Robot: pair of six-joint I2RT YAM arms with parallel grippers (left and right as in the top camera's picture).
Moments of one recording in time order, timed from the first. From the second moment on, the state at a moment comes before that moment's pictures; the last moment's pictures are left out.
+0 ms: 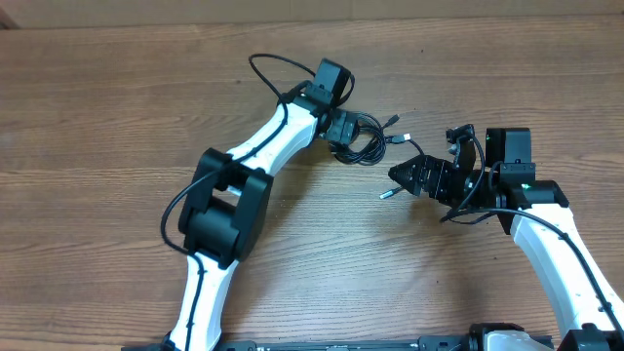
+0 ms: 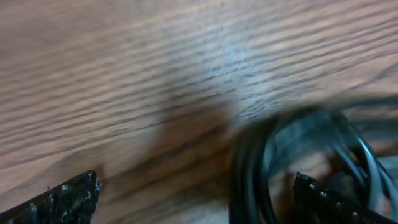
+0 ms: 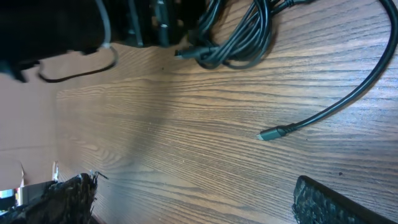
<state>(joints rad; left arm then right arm) -0.50 2.30 1.74 -0.56 -0.11 -0.20 0.00 1.34 0.83 -0.54 -0.69 0.31</state>
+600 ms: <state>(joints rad) -0.49 2.31 1.76 -0.64 0.03 -0.19 0.00 1.34 0.83 -0.54 -0.69 0.31</state>
